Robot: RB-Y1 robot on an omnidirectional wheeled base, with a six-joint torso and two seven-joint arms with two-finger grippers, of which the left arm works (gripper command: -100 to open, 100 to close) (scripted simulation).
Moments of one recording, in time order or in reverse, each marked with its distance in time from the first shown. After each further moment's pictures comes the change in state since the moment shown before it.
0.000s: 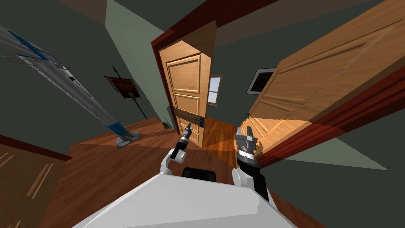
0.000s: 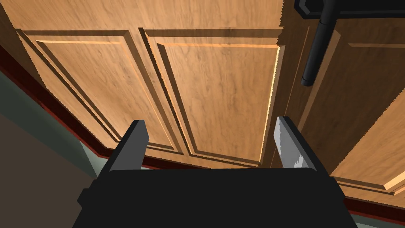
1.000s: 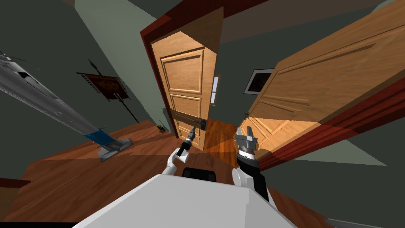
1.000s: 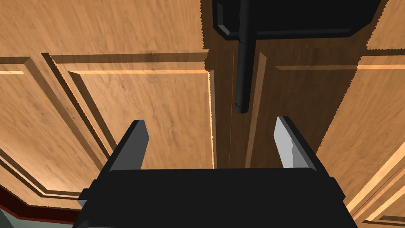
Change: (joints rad) arm -0.119 0.003 -0.061 0.244 0.001 0.052 0.031
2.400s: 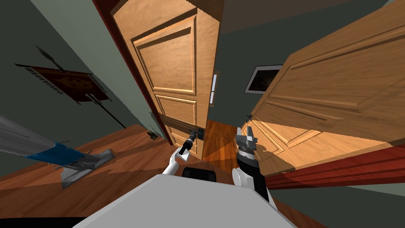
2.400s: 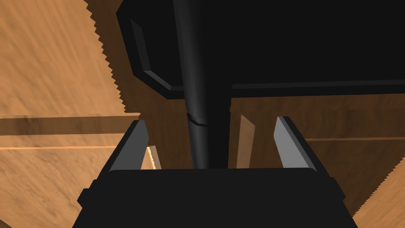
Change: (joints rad) arm -0.071 -0.016 0.005 0.141 0.004 0.001 0.007
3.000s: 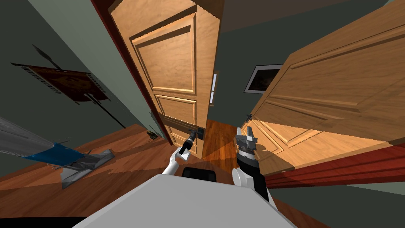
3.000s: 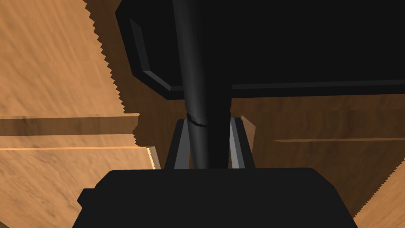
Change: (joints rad) arm -0.004 0.001 0.002 -0.002 0.000 0.001 0.000
